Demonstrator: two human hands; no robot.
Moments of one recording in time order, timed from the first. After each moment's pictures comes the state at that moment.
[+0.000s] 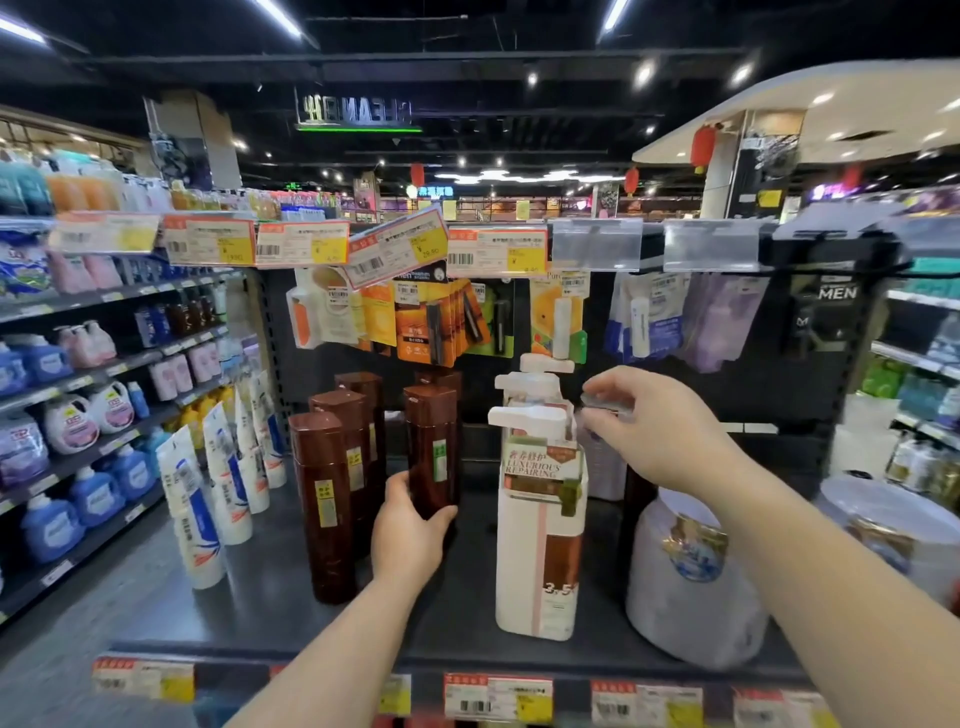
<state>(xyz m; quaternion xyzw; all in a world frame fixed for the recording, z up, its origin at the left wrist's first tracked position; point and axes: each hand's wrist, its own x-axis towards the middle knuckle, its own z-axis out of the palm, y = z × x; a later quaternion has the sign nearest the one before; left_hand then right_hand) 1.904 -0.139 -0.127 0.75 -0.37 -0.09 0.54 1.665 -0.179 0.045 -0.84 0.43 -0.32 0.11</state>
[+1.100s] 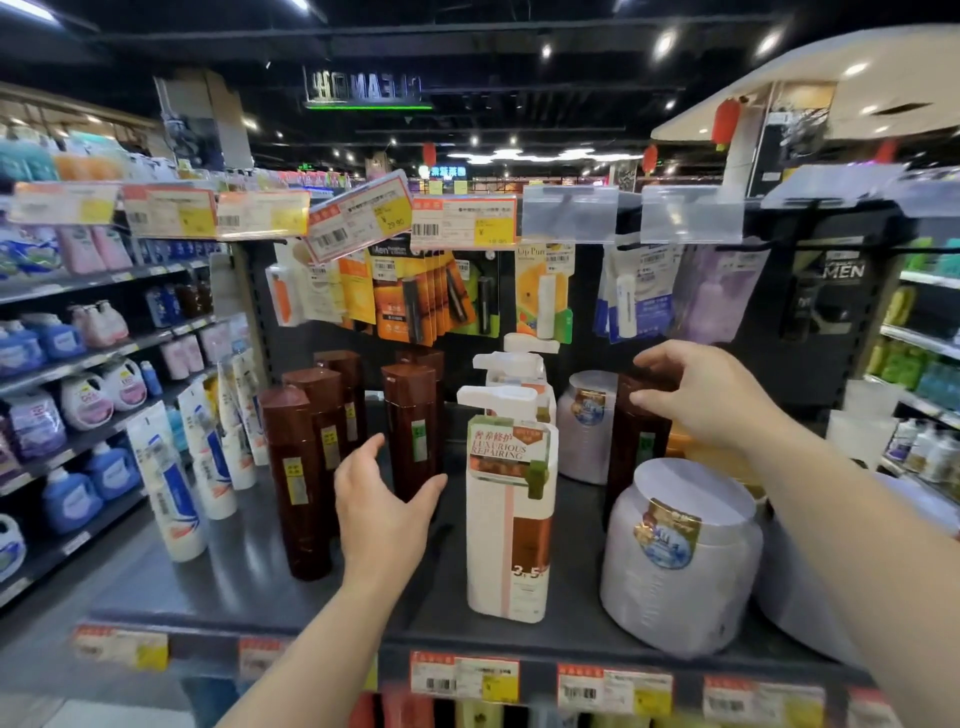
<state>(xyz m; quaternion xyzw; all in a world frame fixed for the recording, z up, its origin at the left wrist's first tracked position) 1.872 -0.110 -0.101 0.73 -0.35 0.02 0.59 1.613 -0.249 0.035 -0.82 0.45 -0.33 0.10</state>
